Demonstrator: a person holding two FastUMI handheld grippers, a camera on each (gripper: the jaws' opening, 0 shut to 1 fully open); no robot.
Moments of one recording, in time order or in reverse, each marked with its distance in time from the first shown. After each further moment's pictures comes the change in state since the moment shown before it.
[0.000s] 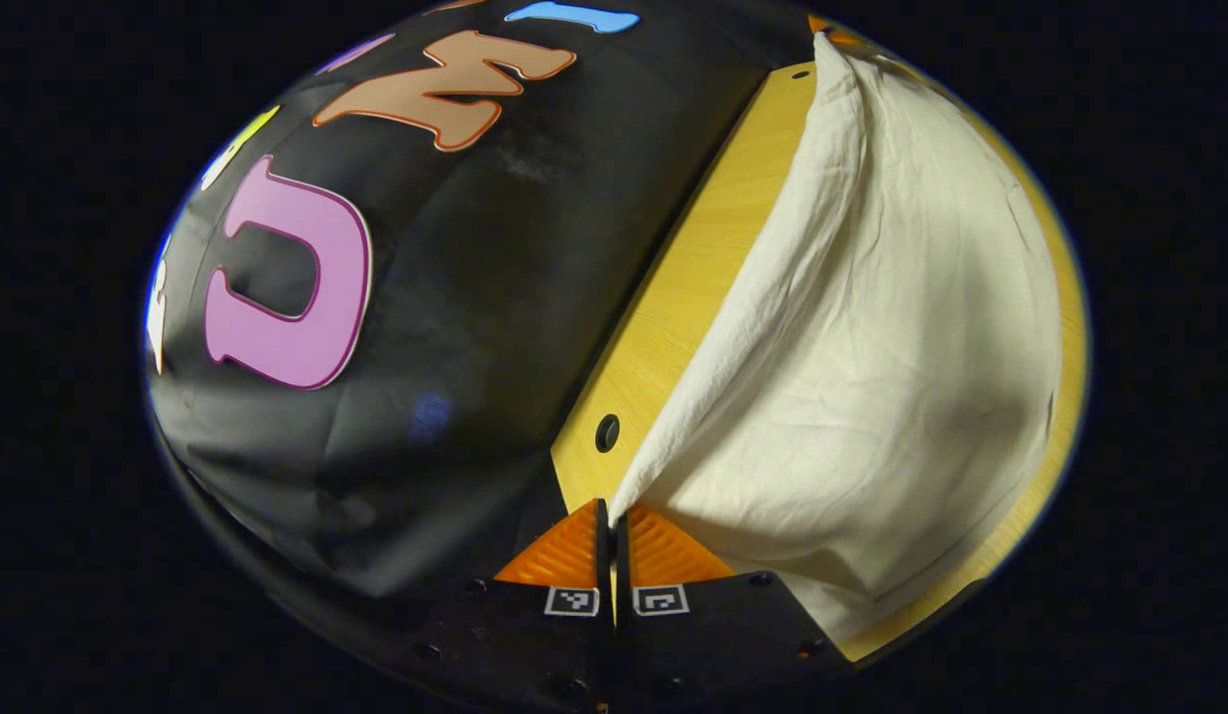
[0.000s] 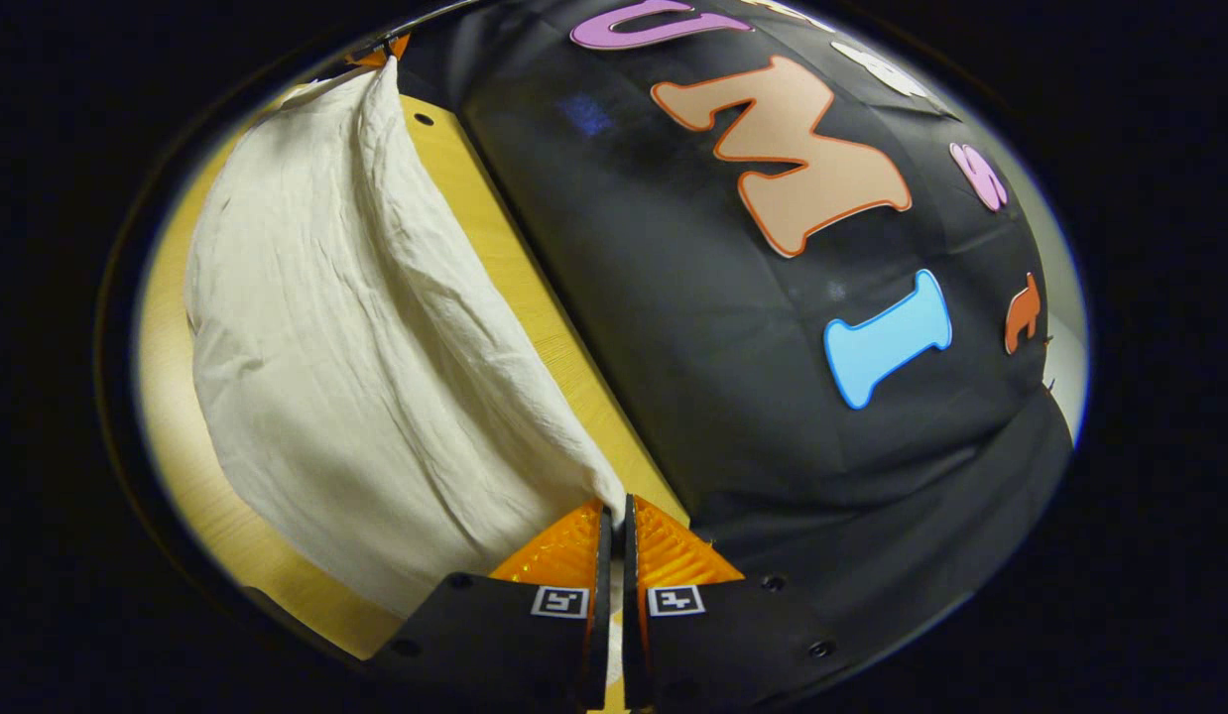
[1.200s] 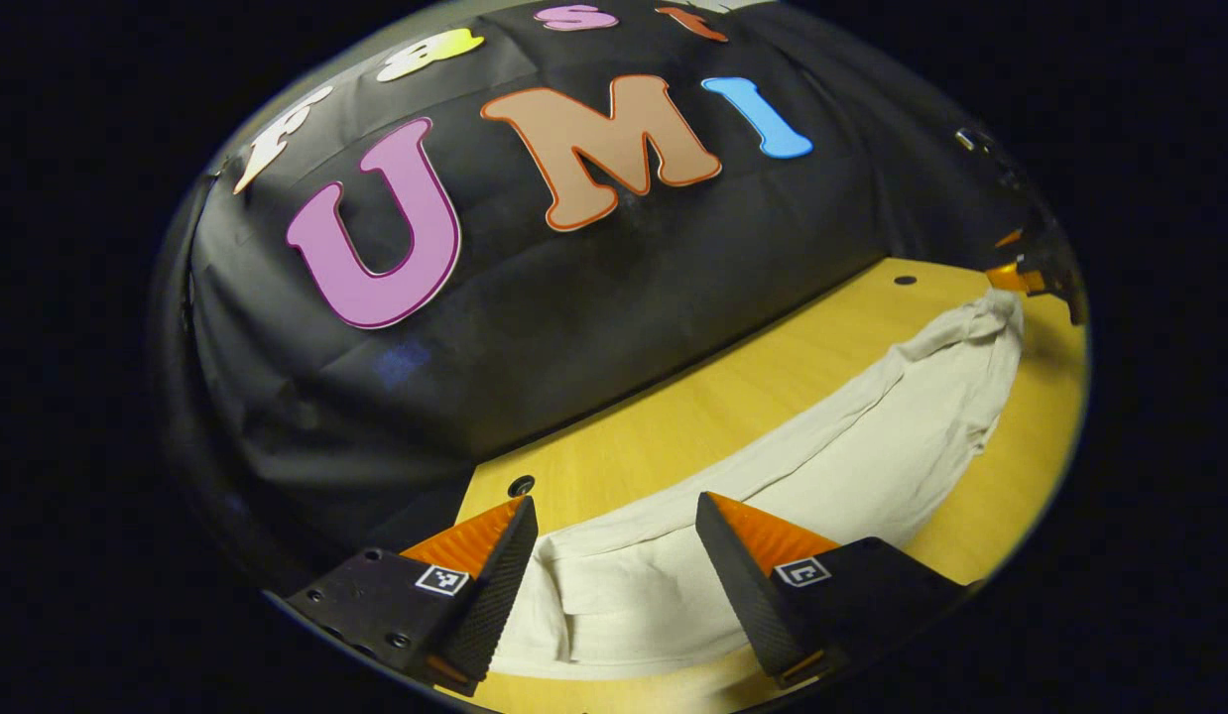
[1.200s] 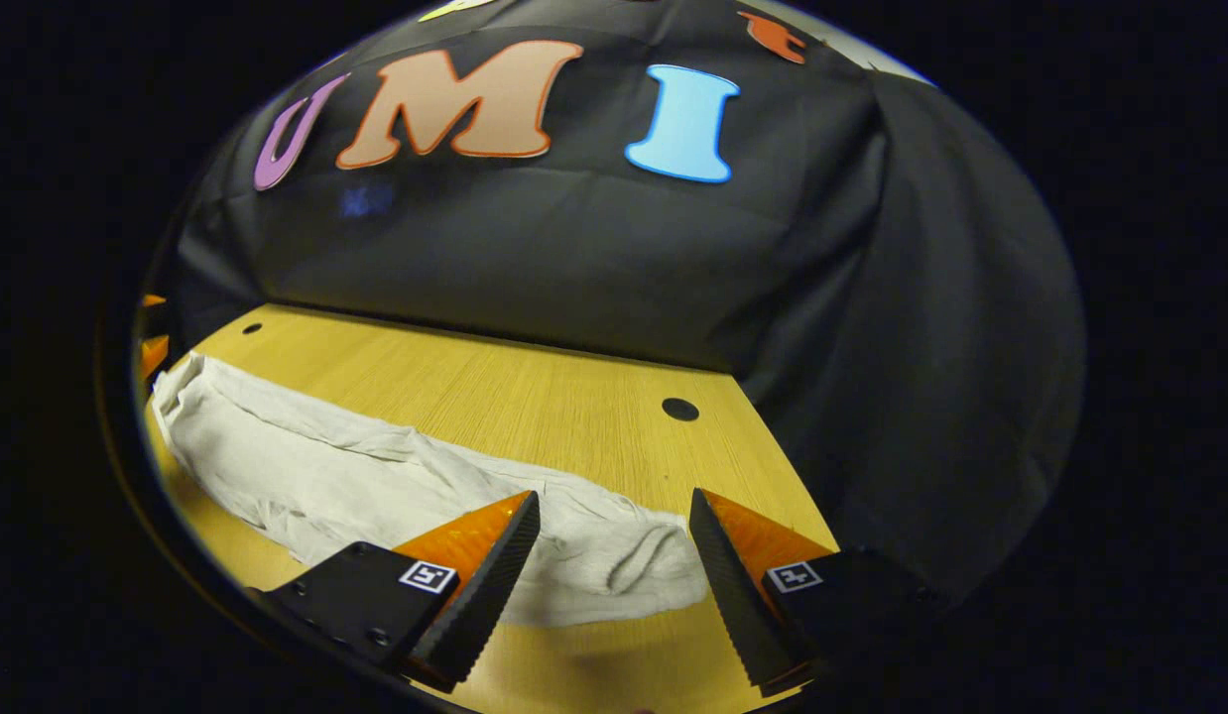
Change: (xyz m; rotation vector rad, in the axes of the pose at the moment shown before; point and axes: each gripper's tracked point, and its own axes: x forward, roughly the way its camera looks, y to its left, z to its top) left arm -0.110 -0.037 0.146 -0.630 -0.253 0.011; right arm -0.040 -0.037 -0.108 0.944 0.147 0.023
